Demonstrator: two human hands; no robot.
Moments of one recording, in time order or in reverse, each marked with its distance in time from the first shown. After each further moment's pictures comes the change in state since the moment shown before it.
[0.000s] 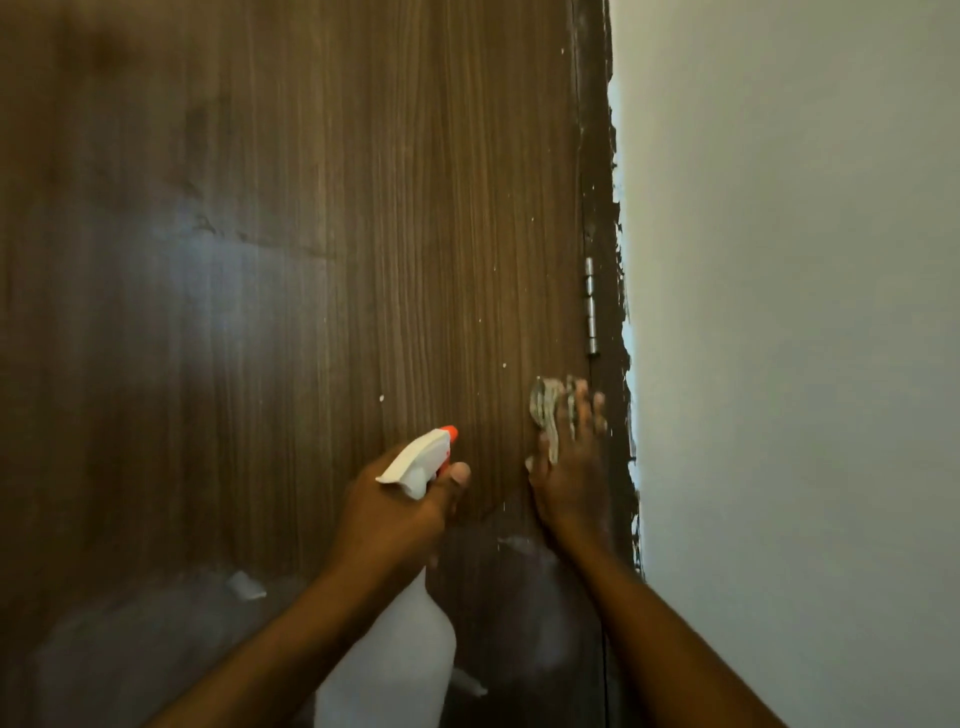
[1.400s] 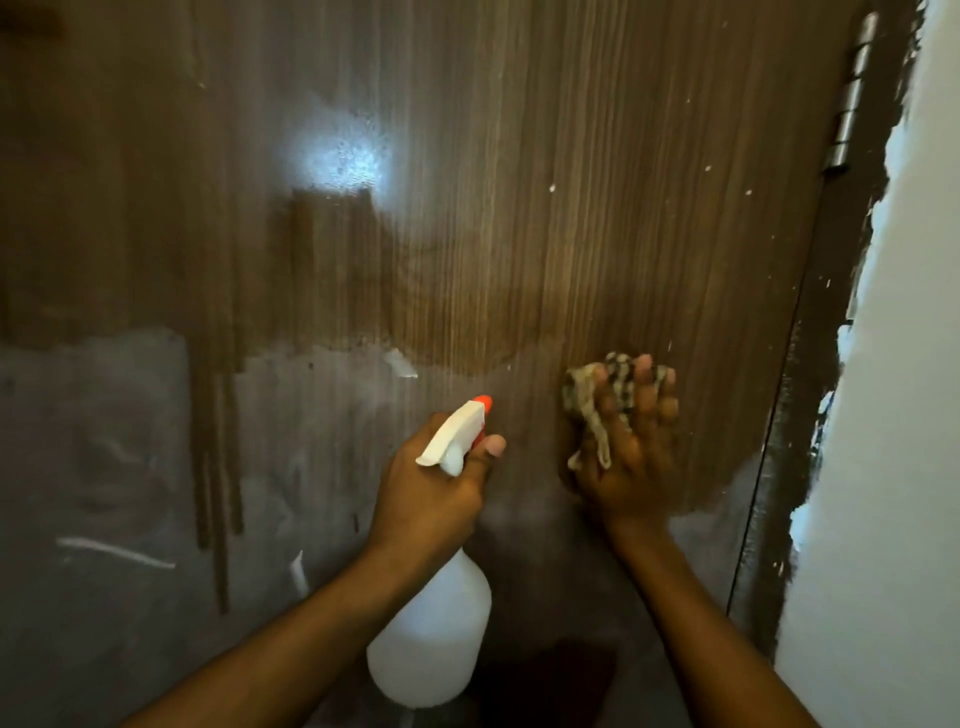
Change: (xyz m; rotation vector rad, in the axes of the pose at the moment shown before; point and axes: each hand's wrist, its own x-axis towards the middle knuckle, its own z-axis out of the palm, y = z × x) left_hand -0.067 -0.153 -0.040 0.059 0.195 -0.092; right_hand -0.166 -0.021 0.060 -0.110 0.021 -0.360
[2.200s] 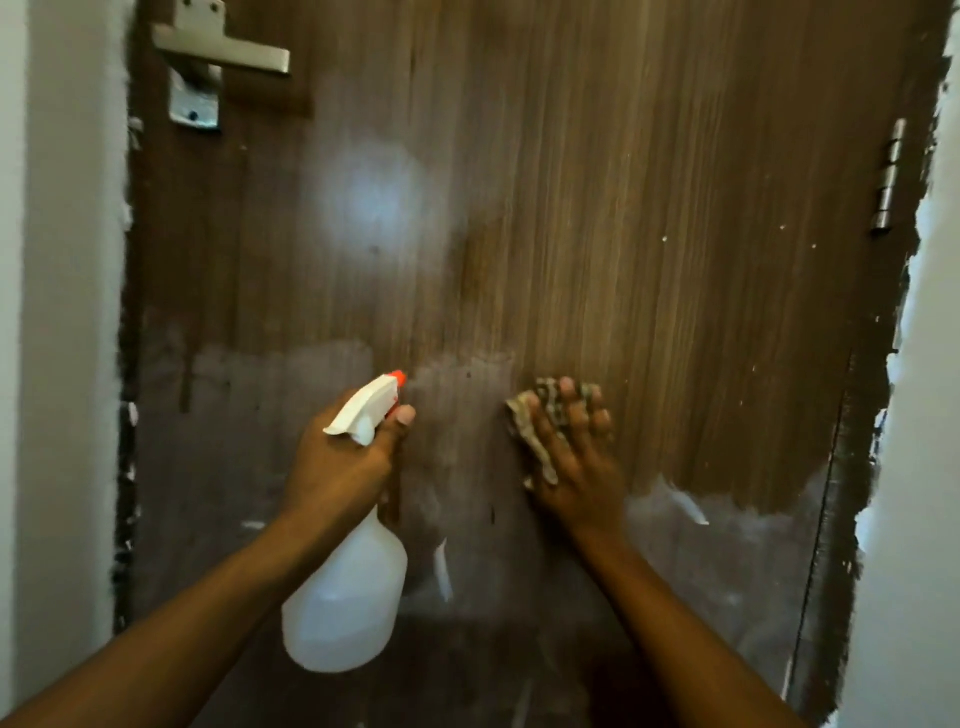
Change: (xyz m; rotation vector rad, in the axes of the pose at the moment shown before) left_hand -0.004 -0.023 -0.204 0.044 0.195 -0.005; right_hand -0.014 -0.160 0.029 -0.064 -0.131 -0.259
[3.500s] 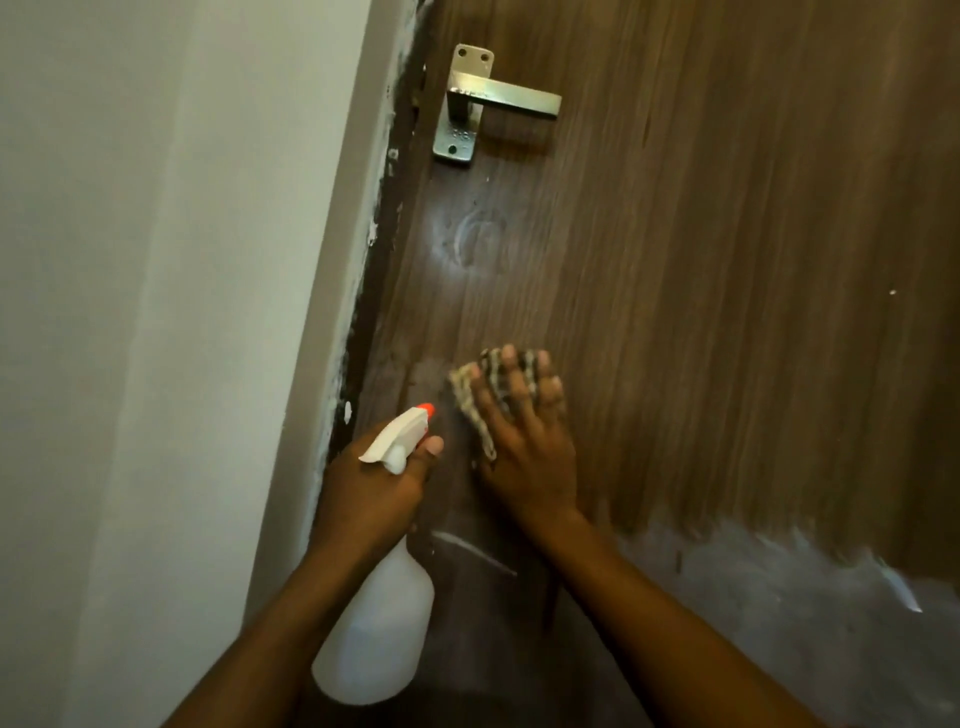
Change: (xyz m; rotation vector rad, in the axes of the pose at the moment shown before) left_hand 0.037 -0.078 -0.147 0.028 0.125 -0.035; right_hand 0.115 -0.240 0.033 0.073 0.039 -0.130
